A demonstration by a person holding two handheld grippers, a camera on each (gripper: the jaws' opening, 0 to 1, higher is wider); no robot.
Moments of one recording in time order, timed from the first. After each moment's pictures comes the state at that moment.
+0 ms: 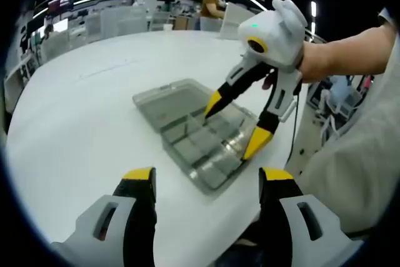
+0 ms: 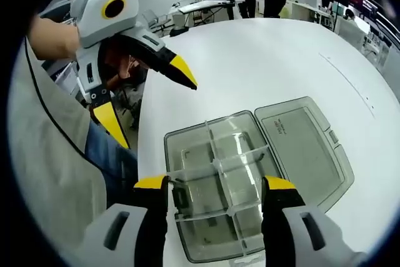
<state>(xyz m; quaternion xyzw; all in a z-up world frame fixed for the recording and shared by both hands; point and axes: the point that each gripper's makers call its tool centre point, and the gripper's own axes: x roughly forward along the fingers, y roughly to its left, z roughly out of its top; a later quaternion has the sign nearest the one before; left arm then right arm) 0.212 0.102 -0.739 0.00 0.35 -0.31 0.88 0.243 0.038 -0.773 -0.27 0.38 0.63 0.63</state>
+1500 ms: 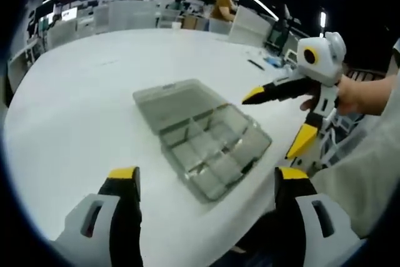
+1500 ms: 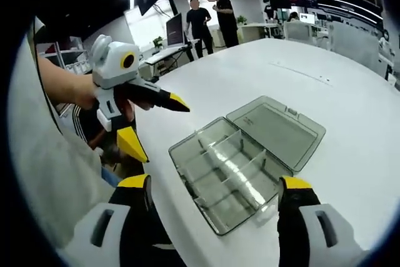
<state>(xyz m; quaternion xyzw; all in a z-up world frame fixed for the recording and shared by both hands) 0.222 0.098 -0.740 -0.04 0.36 -0.29 0.89 0.236 0.000 -0.740 -0.11 0.35 0.54 0.76</state>
